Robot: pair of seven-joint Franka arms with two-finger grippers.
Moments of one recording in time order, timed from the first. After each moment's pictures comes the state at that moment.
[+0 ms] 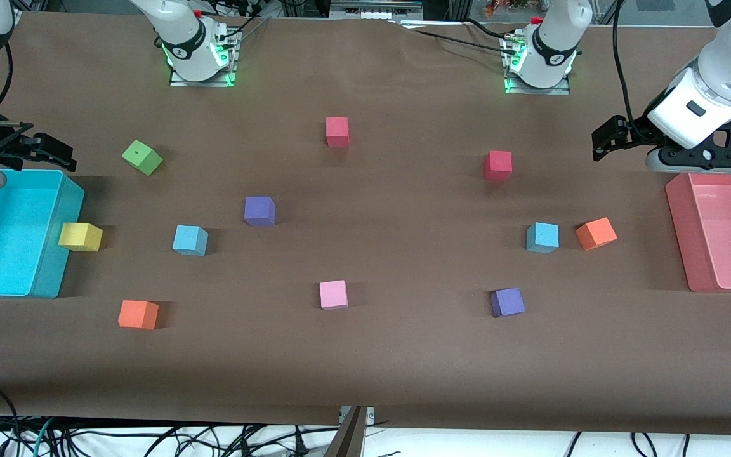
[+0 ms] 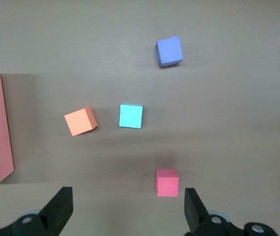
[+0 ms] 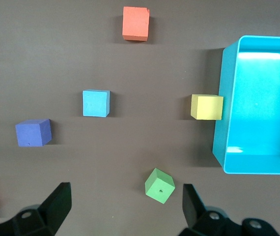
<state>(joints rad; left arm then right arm) -0.07 -0.02 -0.08 -1.66 -0.01 1.60 -0.13 -0.03 0.03 0.00 -1.68 -0.03 1.64 -0.04</state>
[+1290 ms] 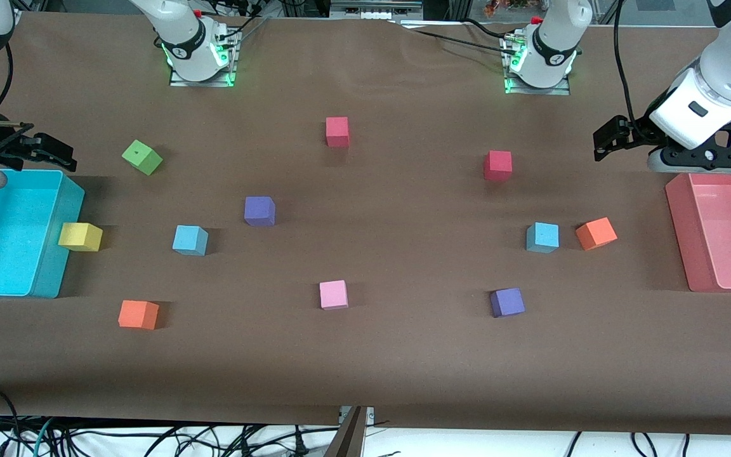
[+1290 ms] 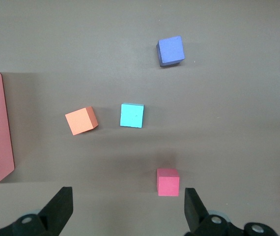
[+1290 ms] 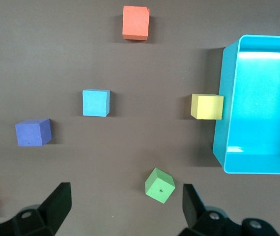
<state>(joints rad) -0.07 -0.02 -0.07 -1.66 -0.01 1.60 -0.13 -0.03 0.03 0.00 -1.68 -0.03 1.64 -0.04</state>
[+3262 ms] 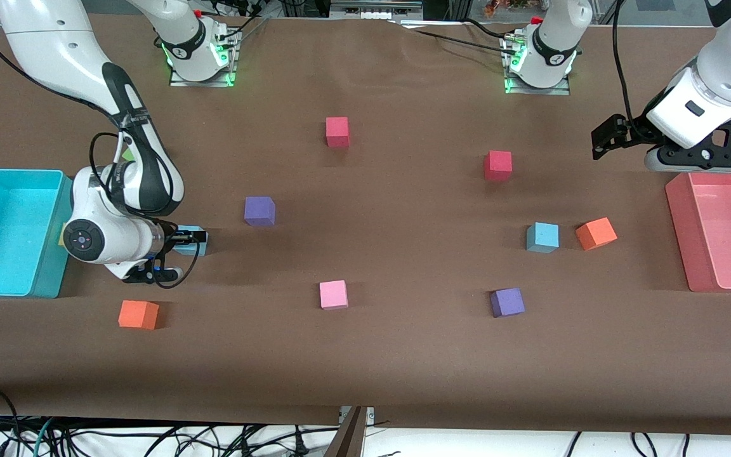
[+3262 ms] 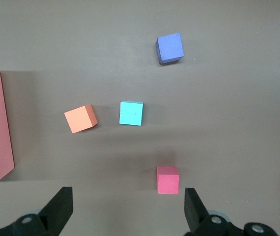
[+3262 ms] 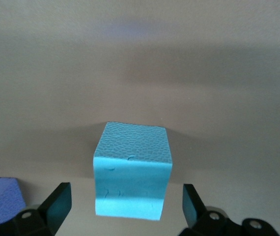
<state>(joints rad) -0.07 -0.02 -0.08 -1.66 -0.01 1.59 -0.13 0.11 0.60 0.00 -1.72 0.04 2.02 0.04</state>
